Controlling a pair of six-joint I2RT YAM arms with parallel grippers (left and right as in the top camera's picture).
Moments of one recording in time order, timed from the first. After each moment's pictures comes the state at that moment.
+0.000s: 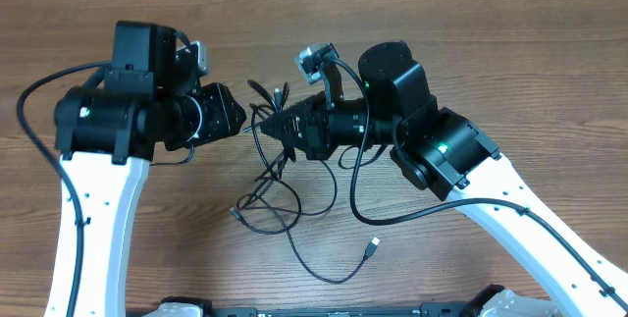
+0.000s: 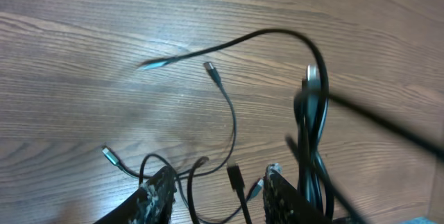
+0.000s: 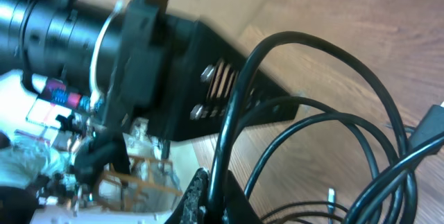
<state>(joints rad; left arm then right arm) -0.12 1.41 1.65 -1.35 0.31 -0.41 0.67 1.43 1.36 -0.39 -0.74 0.51</state>
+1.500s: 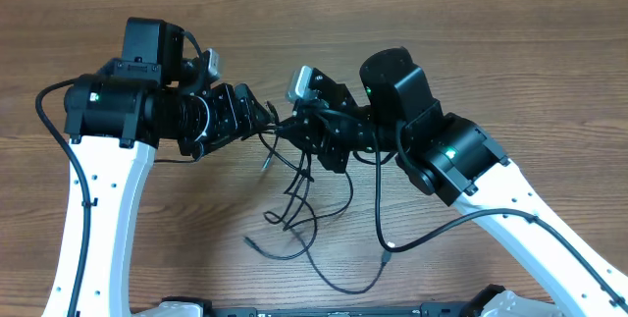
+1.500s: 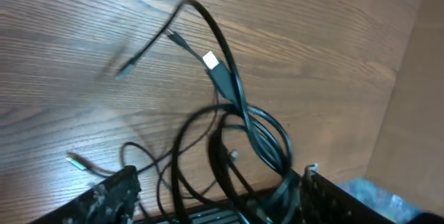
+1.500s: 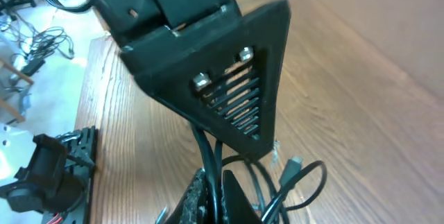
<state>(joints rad) -0.12 1.45 1.65 -1.41 0.48 -0.47 0.67 1.40 1.36 -0.50 -0.61 -0.25</state>
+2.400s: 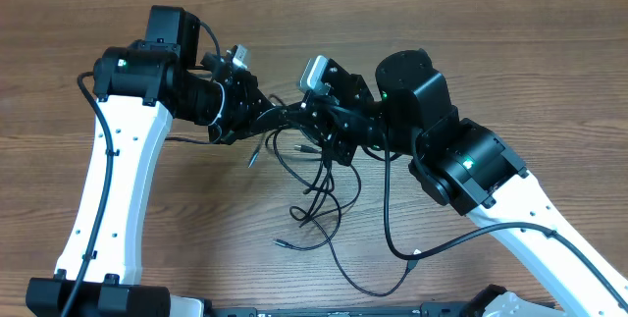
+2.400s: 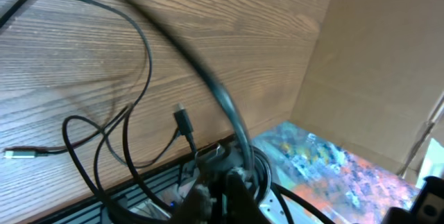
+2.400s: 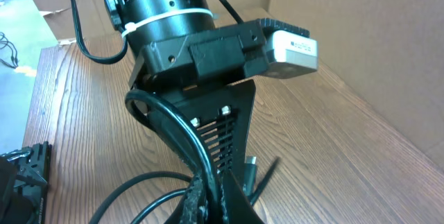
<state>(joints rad) -0.12 1.59 1.65 -1.38 0.83 -0.46 0.67 1.34 1.36 -0.47 -0.46 -0.24</state>
